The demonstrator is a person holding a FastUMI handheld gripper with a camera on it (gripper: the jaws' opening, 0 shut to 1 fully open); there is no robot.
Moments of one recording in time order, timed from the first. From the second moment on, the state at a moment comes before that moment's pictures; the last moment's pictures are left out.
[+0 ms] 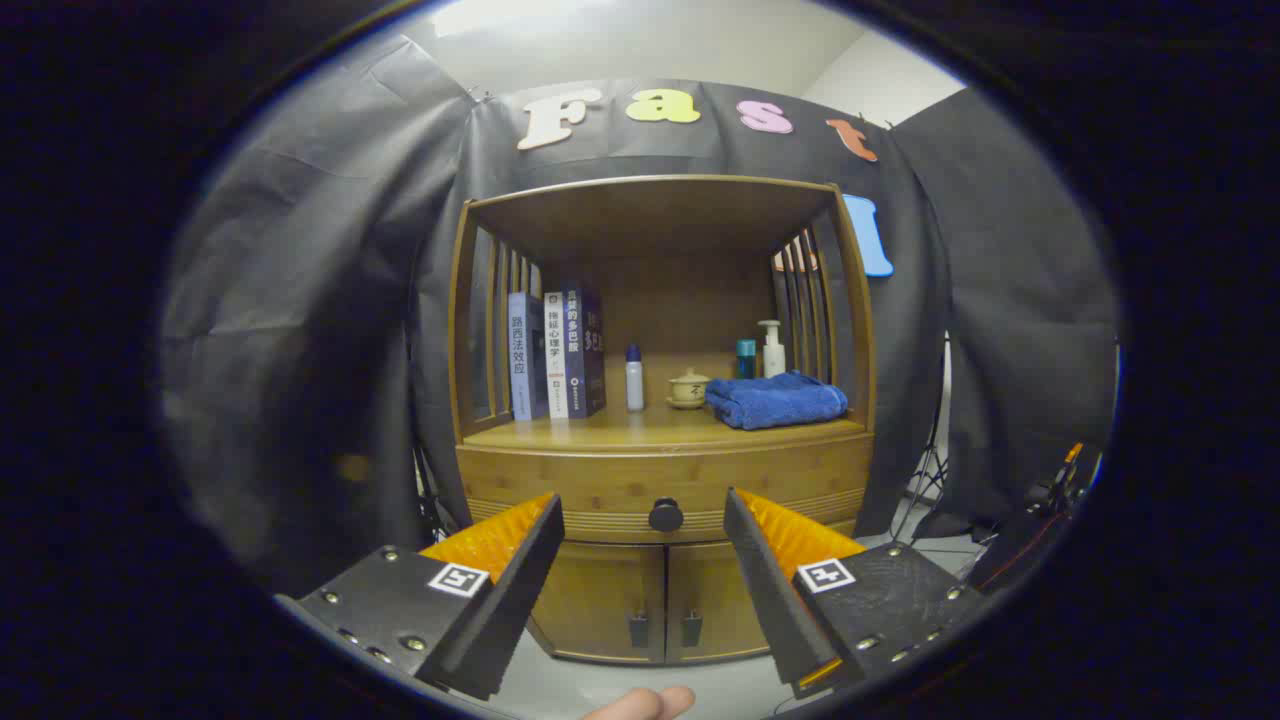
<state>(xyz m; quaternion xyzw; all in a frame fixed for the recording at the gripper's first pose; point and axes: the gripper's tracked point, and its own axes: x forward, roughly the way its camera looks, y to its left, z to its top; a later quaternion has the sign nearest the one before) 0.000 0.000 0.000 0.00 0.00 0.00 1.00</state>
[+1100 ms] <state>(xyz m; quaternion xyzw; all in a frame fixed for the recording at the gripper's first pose) 0.016 -0.002 -0.026 0.00 0.02 0.00 1.00</state>
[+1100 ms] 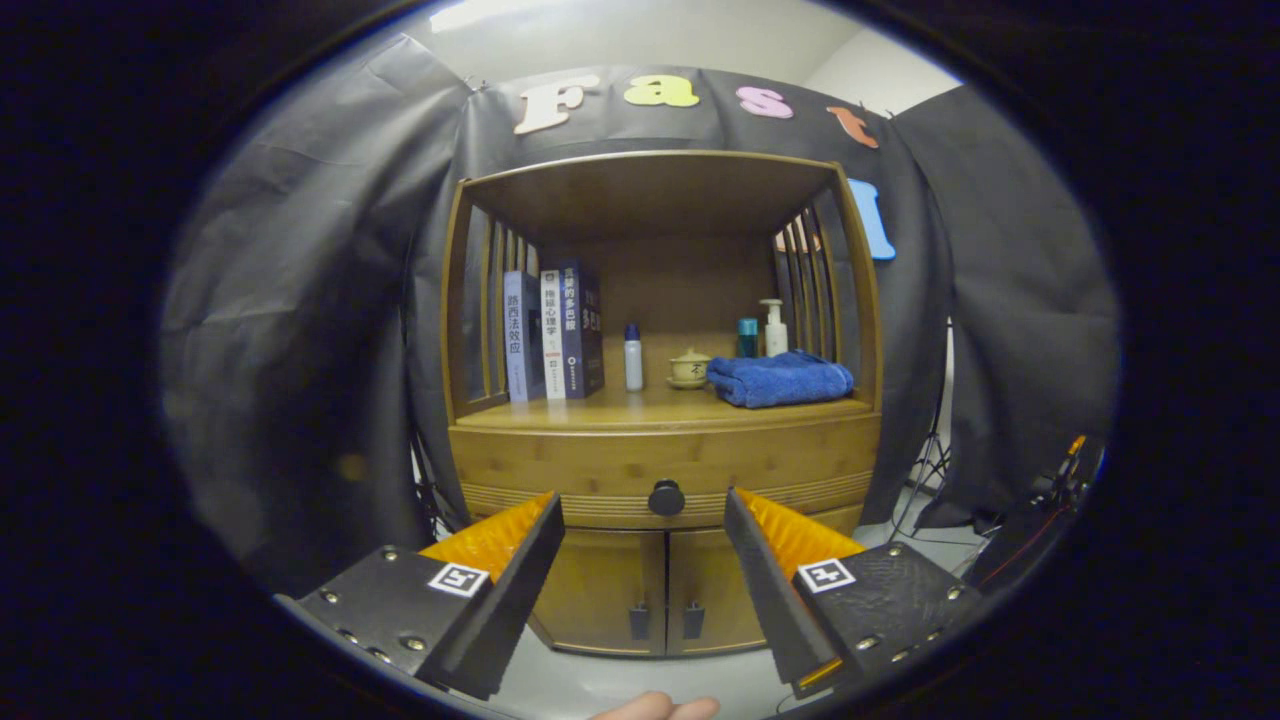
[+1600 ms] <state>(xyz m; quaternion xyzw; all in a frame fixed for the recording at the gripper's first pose) 0.105 -0.020 -0.071 -0.03 0.04 -0.03 1.00</state>
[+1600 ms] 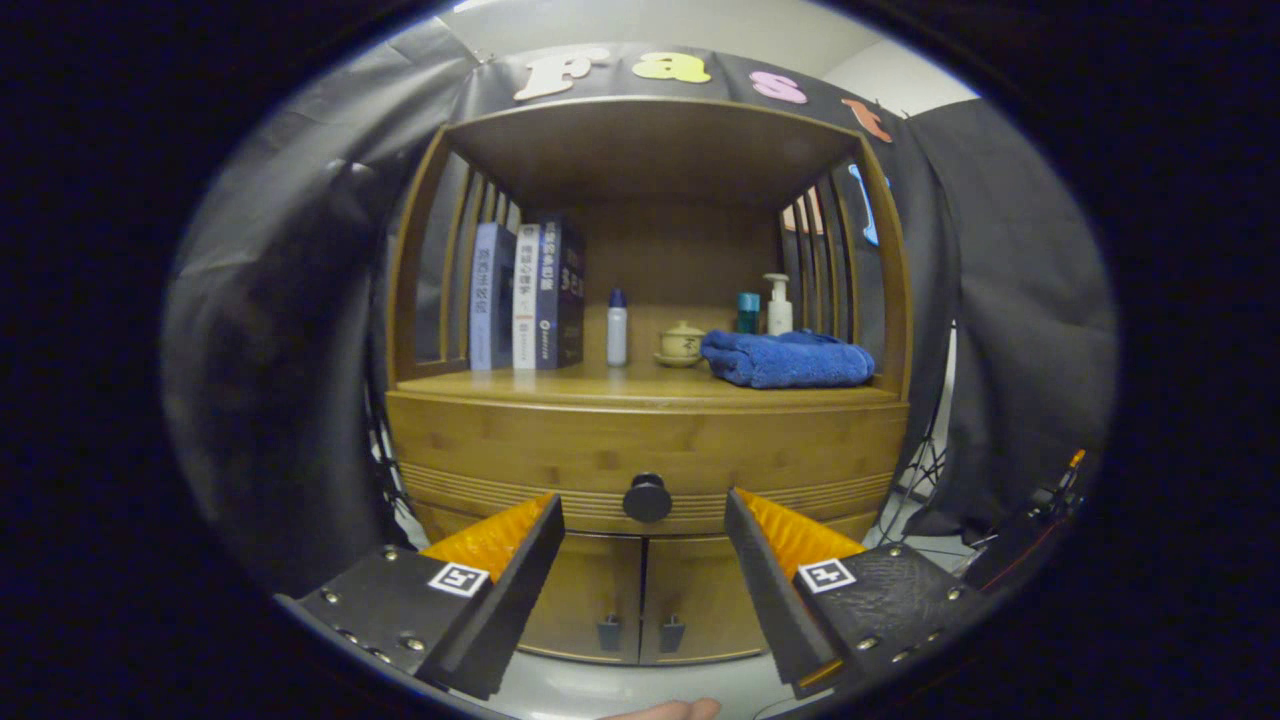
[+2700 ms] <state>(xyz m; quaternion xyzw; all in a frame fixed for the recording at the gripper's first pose) 0.201 -0.024 -0.127 -0.01 0.08 -0.04 1.00</state>
